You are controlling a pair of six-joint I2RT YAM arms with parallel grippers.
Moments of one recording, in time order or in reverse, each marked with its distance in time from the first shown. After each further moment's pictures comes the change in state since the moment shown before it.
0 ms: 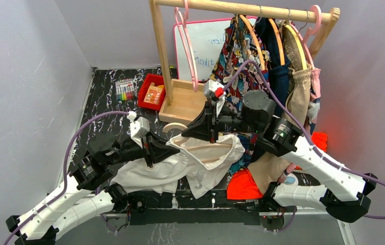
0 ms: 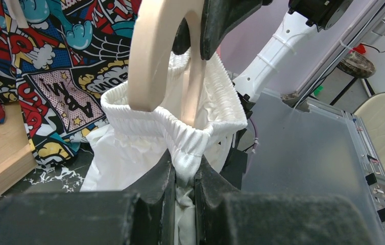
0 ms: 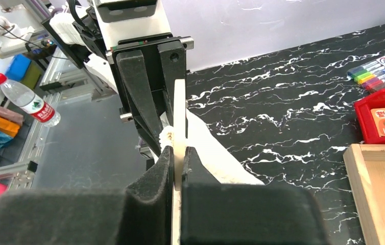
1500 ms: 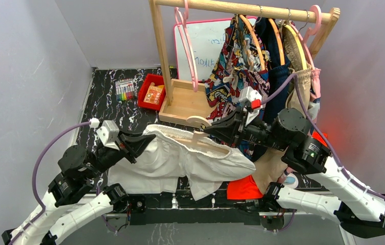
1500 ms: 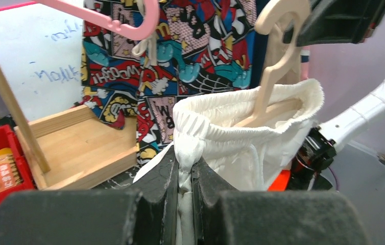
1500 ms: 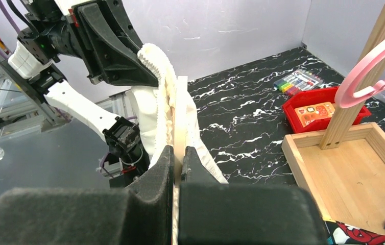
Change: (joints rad) left arm 0.000 -0.193 0.061 -0.148 -0.402 0.121; right arm 0.006 -0.267 -0.145 -0.008 0.252 -0.050
